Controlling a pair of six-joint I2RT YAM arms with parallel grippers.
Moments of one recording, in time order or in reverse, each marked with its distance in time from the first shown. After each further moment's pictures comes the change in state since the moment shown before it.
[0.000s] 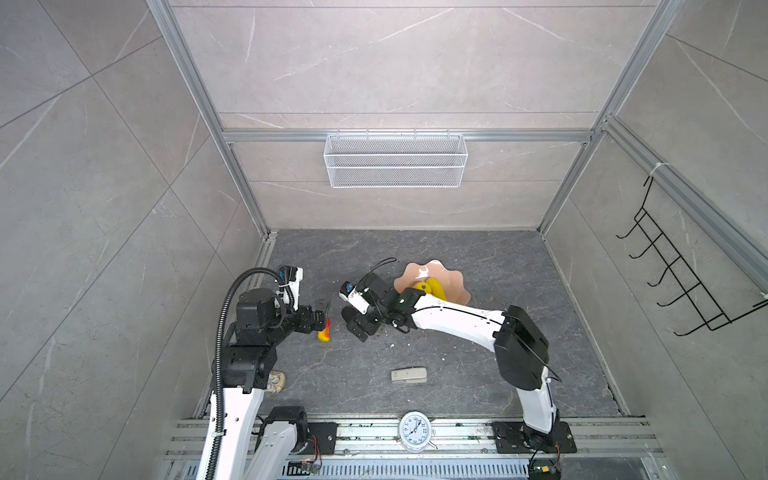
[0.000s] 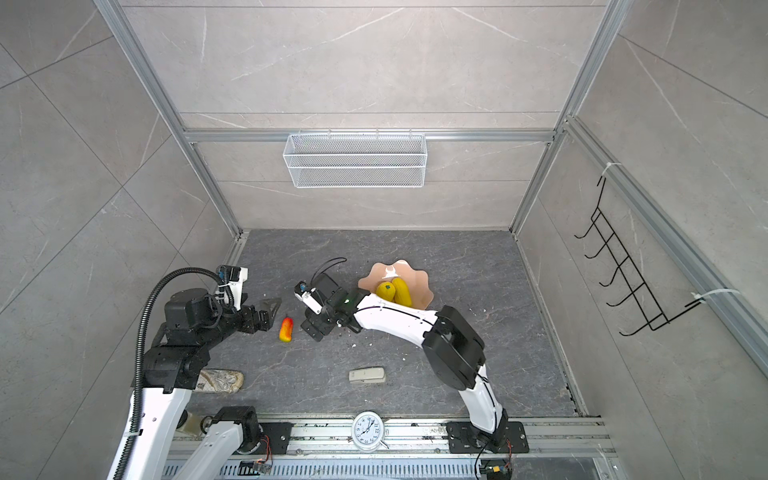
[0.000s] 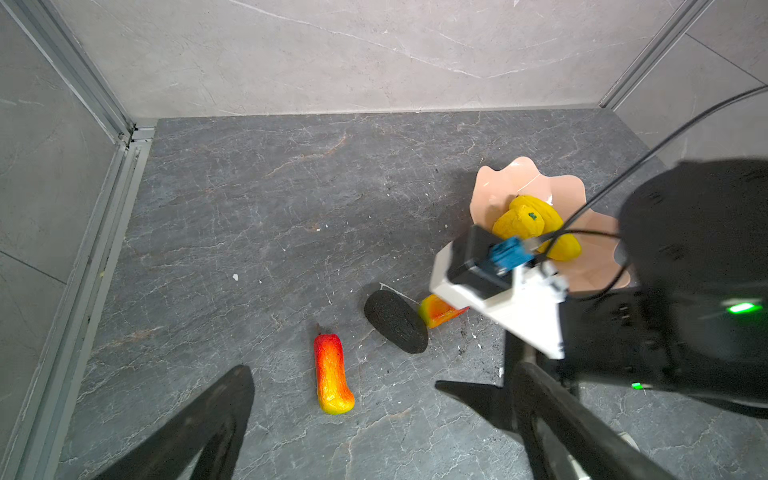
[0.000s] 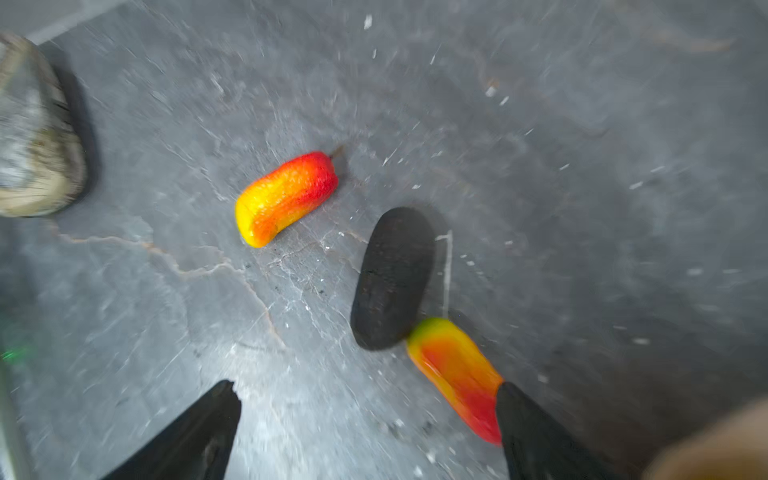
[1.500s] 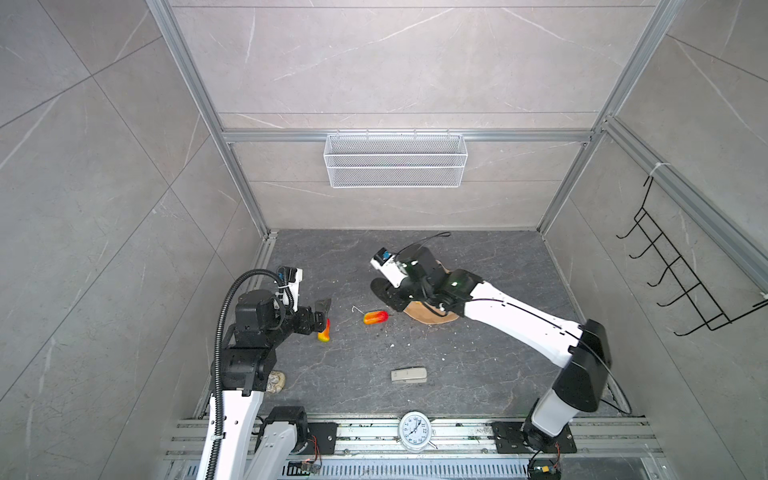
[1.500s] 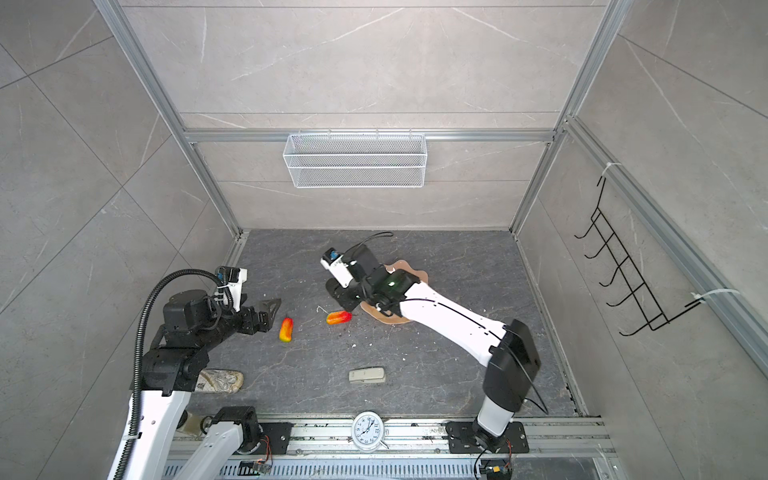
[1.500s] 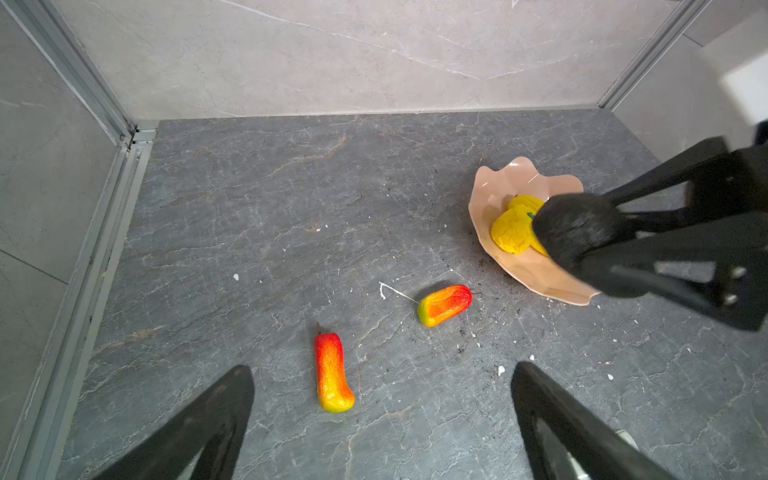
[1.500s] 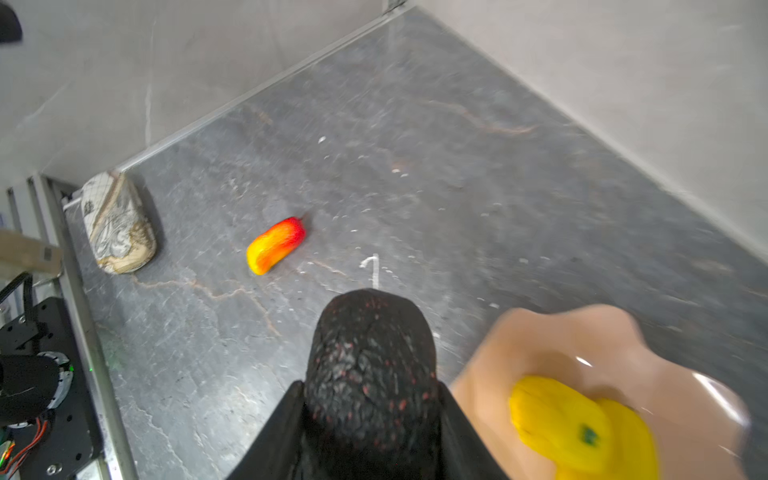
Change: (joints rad) left arm 0.000 -0.011 0.000 -0.007 0.000 0.002; right arm -0.172 -0.457 -0.179 -0.064 -0.068 -0.034
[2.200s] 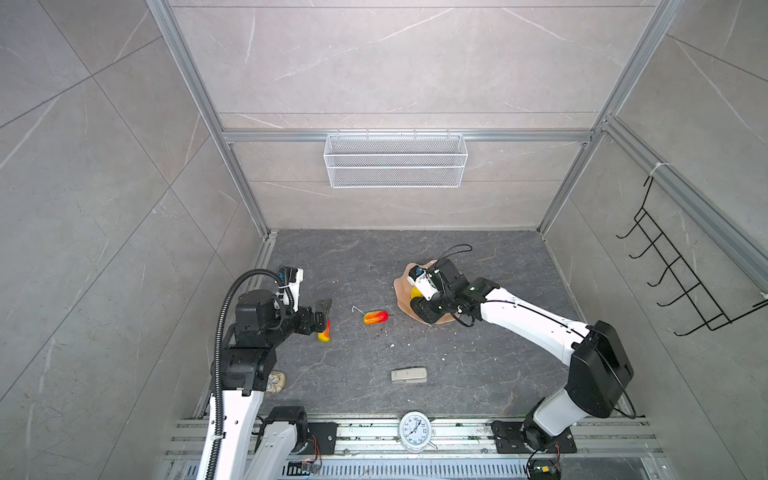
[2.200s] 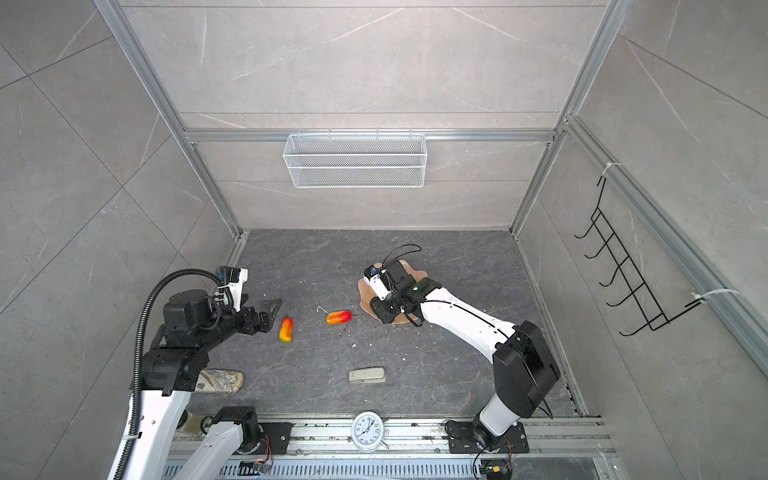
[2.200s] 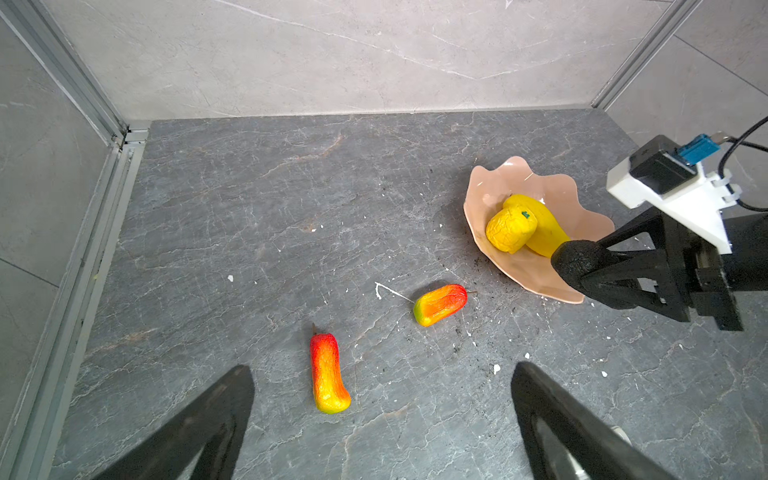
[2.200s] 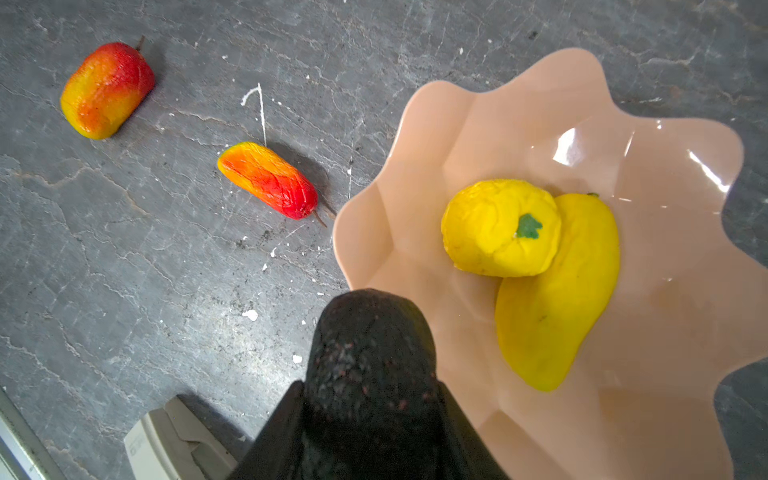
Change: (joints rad) left arm 0.000 0.000 0.000 0.000 0.016 0.000; right arm -0.141 -0.019 -0.258 -0.066 0.008 -0.004
